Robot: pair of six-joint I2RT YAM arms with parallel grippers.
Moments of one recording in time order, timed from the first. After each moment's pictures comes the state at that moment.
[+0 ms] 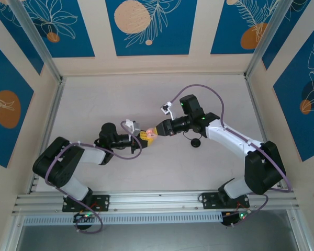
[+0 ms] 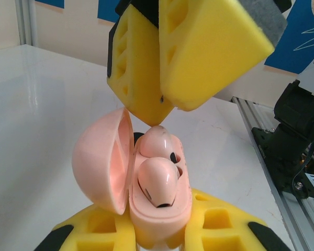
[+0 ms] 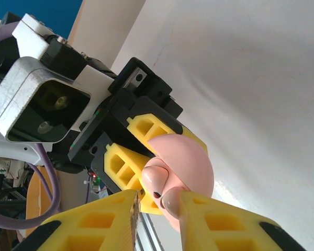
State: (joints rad) left arm -0.51 1.57 0.42 1.03 0.92 -0.12; right arm 0.54 1.44 1.01 -0.34 -0.84 0.35
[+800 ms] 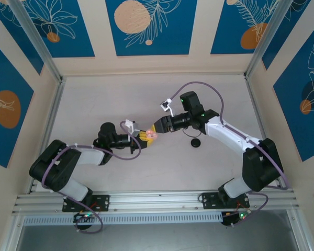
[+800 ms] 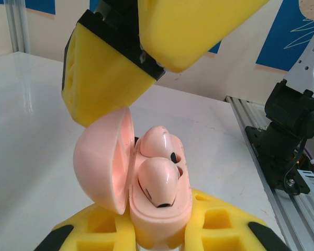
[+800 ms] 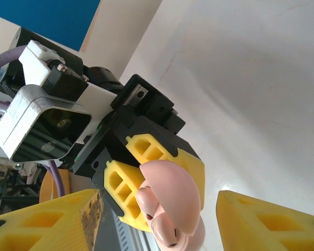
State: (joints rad) left arm -0.51 1.53 0.42 0.99 0.95 -0.10; right arm 0.52 1.49 1.07 -0.34 -0.91 0.35
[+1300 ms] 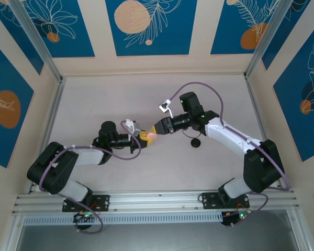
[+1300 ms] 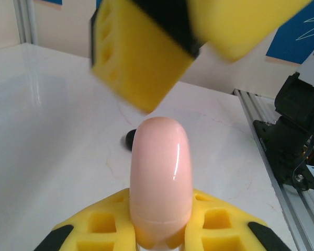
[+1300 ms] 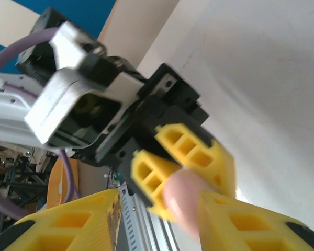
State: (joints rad) left arm -0.51 1.49 0.45 0.86 0.91 -0.04; right arm 0.53 1.44 1.04 -0.32 -0.96 0.34
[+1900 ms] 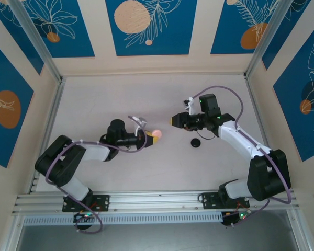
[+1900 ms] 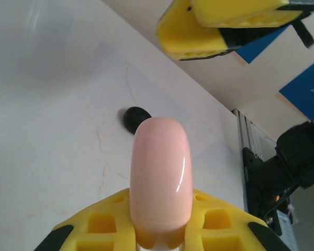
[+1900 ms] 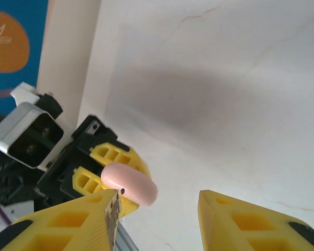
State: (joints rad) left arm -0.59 1.62 0.54 0.79 0.78 -0.46; right arm 0.31 1.36 0.93 -0.38 -0.73 0.51
